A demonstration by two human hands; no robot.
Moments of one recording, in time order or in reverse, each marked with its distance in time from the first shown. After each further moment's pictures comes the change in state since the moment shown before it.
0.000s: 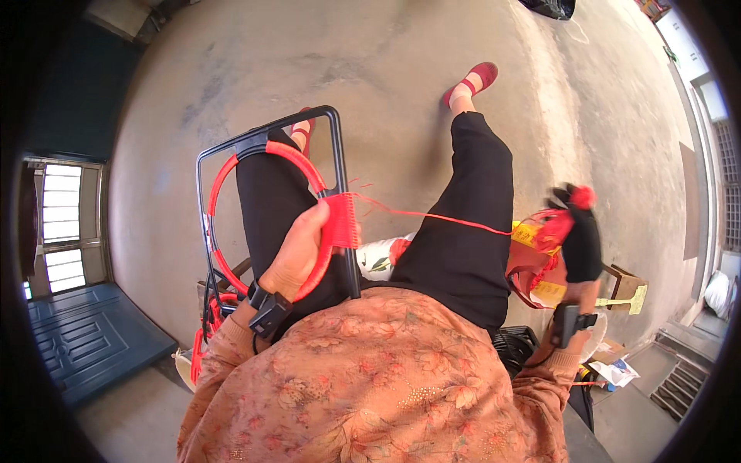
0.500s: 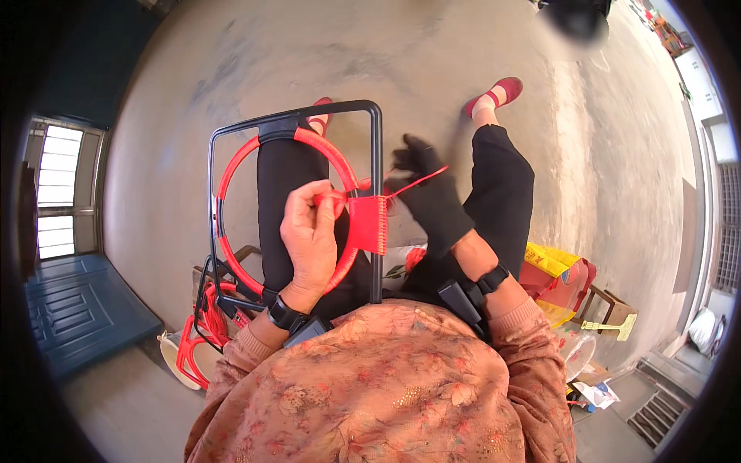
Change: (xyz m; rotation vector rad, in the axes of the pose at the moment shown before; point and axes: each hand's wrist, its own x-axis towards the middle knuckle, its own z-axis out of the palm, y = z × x) left_hand 0.008 -0.007 0.002 0.449 0.628 0.770; right_hand 0.078 0.118 0.252 -0.427 -0.350 -0.047
